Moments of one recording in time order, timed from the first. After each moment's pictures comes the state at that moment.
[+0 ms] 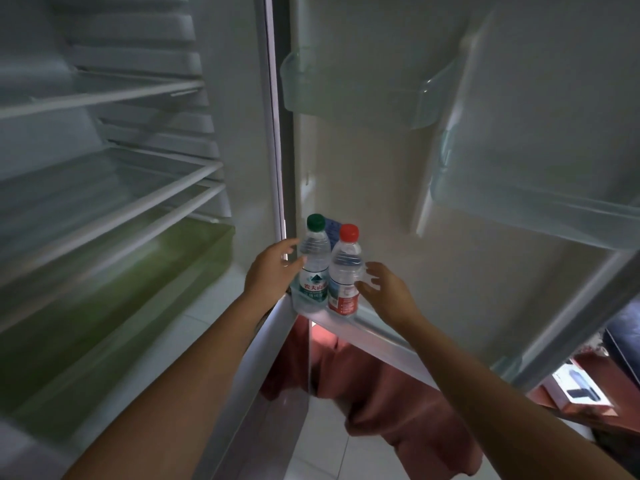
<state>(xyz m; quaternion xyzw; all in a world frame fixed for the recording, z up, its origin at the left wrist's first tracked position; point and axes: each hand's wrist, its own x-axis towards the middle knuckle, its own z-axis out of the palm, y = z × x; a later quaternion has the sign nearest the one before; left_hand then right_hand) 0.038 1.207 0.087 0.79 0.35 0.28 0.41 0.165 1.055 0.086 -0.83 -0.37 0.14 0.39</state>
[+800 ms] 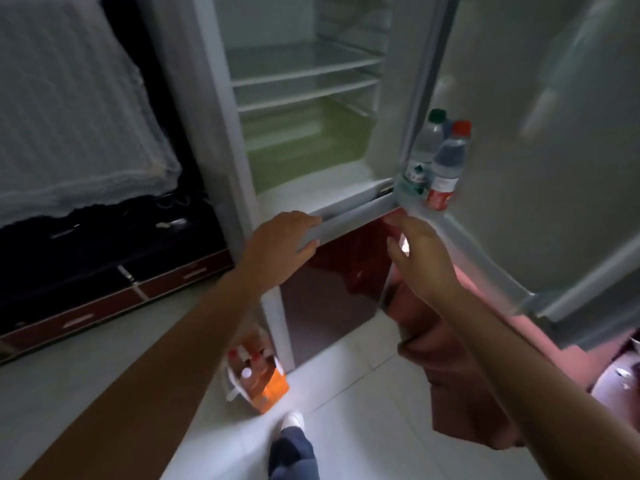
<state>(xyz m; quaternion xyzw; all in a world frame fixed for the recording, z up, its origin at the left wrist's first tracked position) -0.154 0.920 0.077 0.83 0.50 0.23 0.08 0.068 0.892 0.067 -0.62 -0.72 0.05 0.31</state>
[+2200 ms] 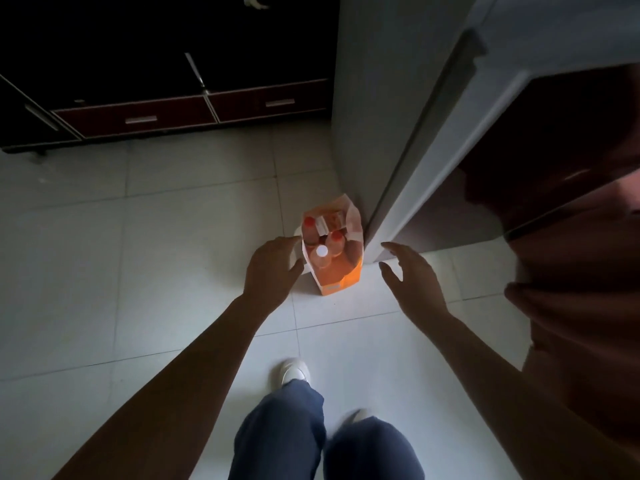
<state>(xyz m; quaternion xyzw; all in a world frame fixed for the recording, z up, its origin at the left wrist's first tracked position) -0.367 0.871 -0.352 0.59 0.76 0.13 0.23 -0.151 0.911 -0.328 -0.60 -0.73 0.33 0.10</state>
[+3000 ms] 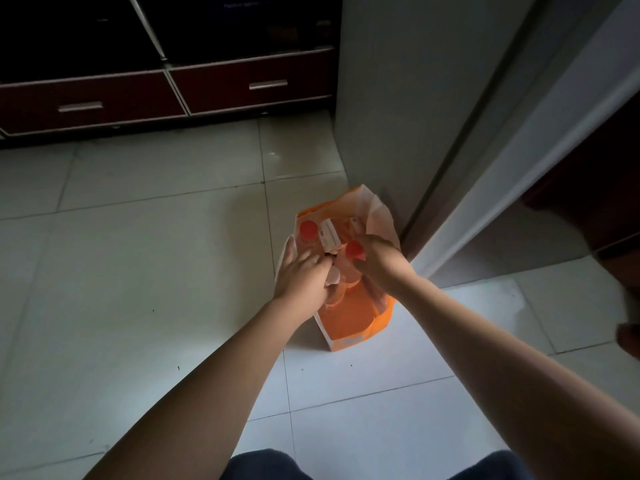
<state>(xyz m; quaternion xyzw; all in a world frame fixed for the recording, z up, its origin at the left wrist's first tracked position) -0.363 0.983 -0.646 0.72 0.69 0.00 0.13 -0.231 1.049 -0.634 -0.53 -0.80 0.28 0.01</state>
